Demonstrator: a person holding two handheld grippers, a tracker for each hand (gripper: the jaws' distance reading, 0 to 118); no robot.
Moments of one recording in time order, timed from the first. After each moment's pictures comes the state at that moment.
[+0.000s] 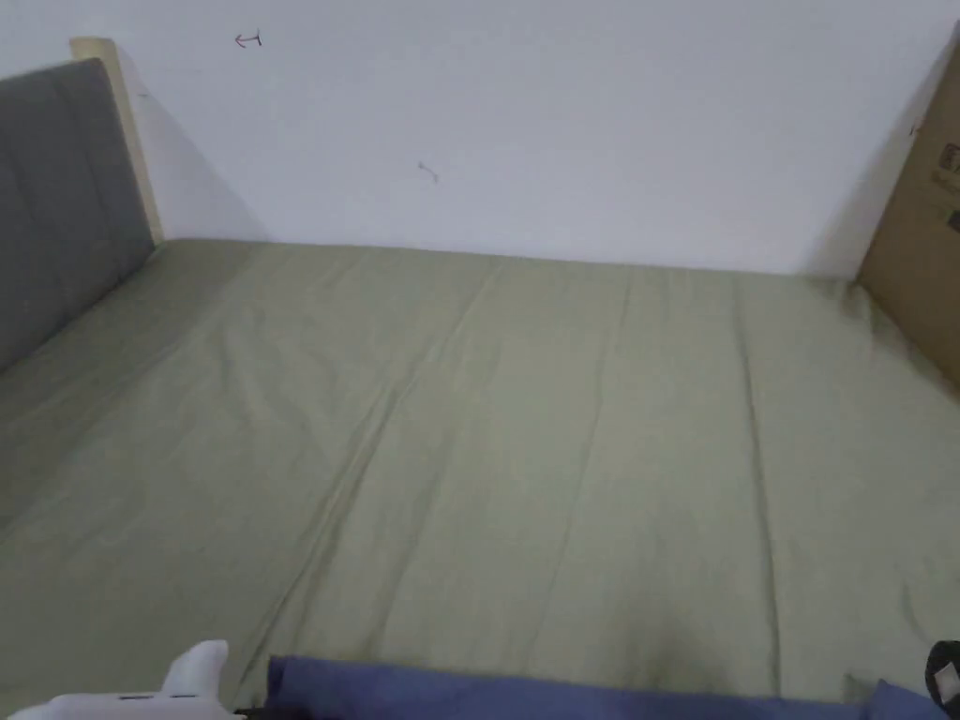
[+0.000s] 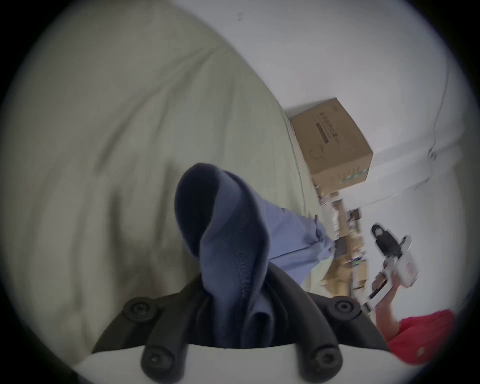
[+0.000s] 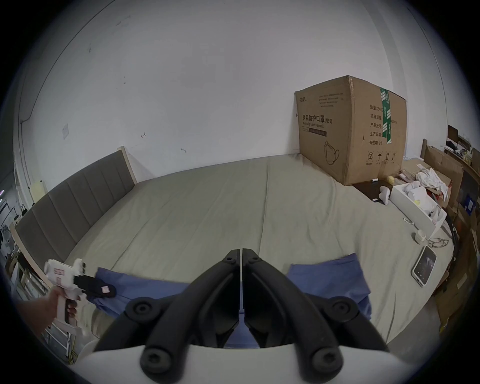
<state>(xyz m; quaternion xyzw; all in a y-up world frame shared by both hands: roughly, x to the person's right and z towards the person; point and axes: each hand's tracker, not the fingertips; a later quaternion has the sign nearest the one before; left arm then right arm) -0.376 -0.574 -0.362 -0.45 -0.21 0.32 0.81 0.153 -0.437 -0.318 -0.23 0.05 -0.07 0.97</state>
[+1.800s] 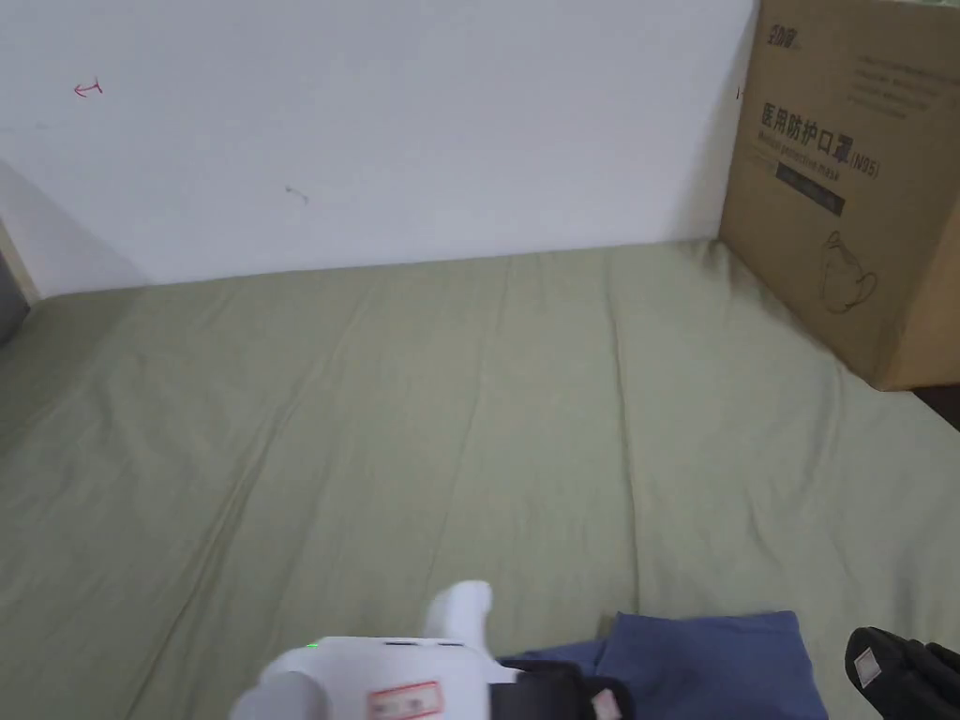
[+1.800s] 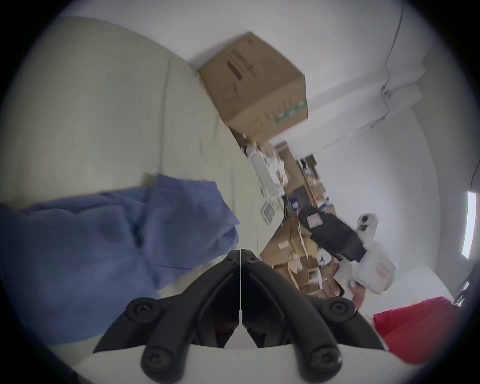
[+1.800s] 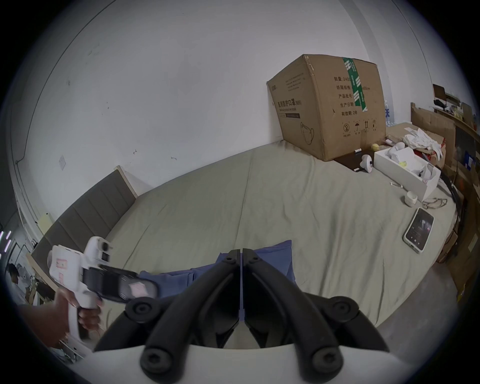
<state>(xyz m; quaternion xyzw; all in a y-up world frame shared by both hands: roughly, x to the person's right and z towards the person) -0.126 -0.497 -0.385 -0.43 -0.42 0.31 0.74 0.235 -0.449 -0.269 -0.25 0.04 -0.15 0.96</state>
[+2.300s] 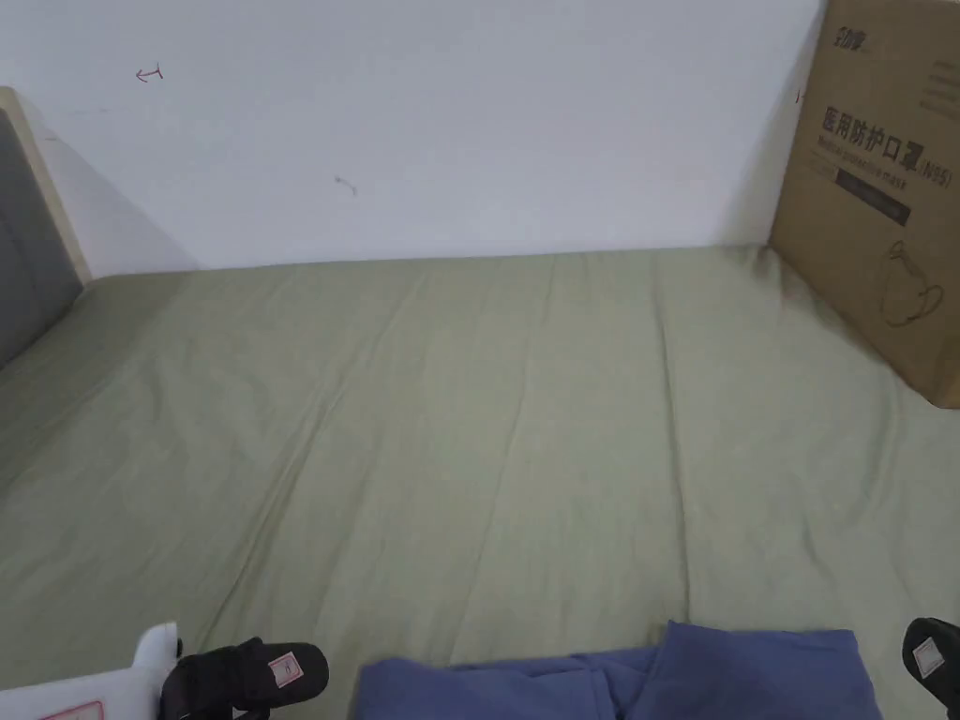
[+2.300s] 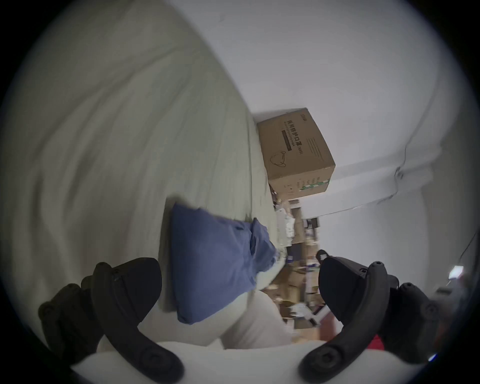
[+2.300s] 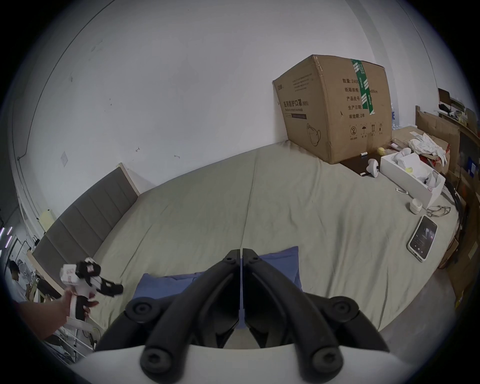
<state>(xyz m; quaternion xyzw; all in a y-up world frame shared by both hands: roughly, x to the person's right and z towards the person) -0.333 -0.580 -0.373 -0.43 -0.30 0.50 0.69 0.228 -0.437 -0.288 -0.25 0.05 -0.15 0.95</state>
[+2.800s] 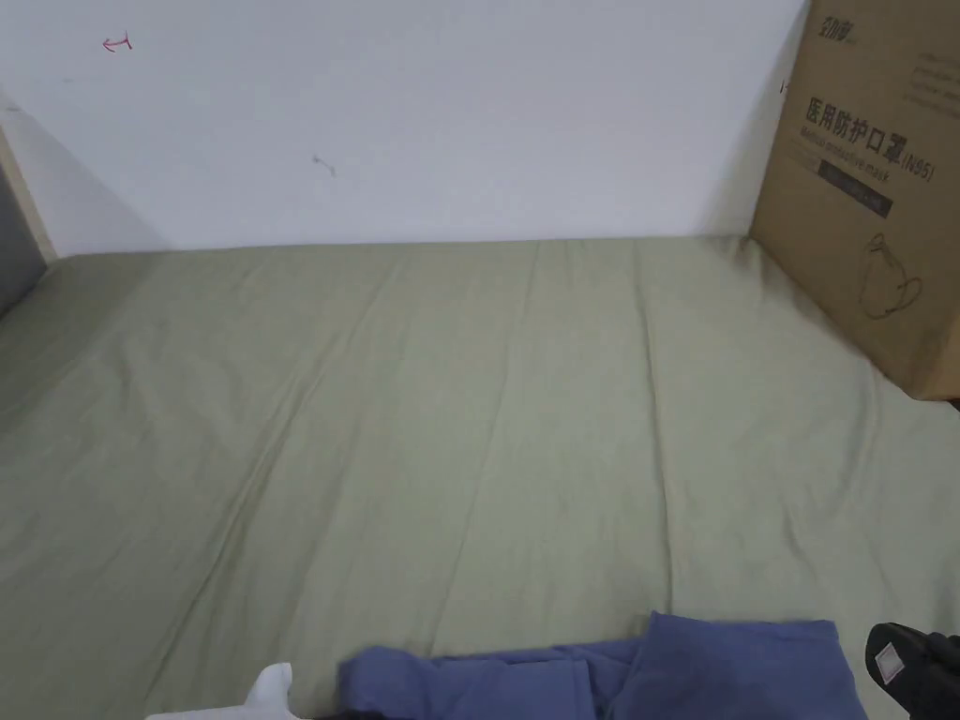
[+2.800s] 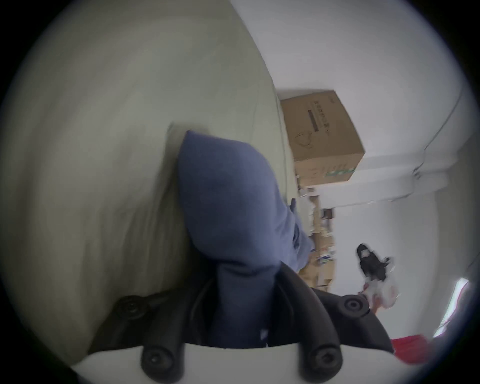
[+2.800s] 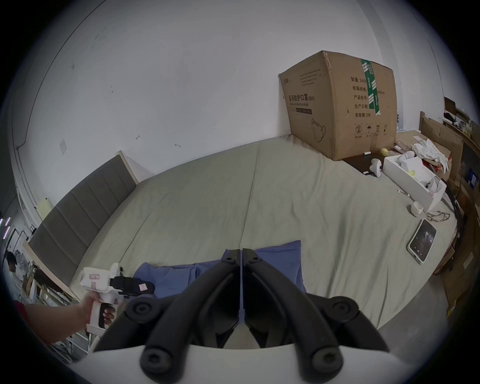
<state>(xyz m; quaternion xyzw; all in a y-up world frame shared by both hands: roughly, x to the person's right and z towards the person) -0.266 -0.632 -0.392 -0.49 -0.26 0.41 0.72 0.216 -0.443 -0.289 -0.28 0.05 -0.12 0.95</state>
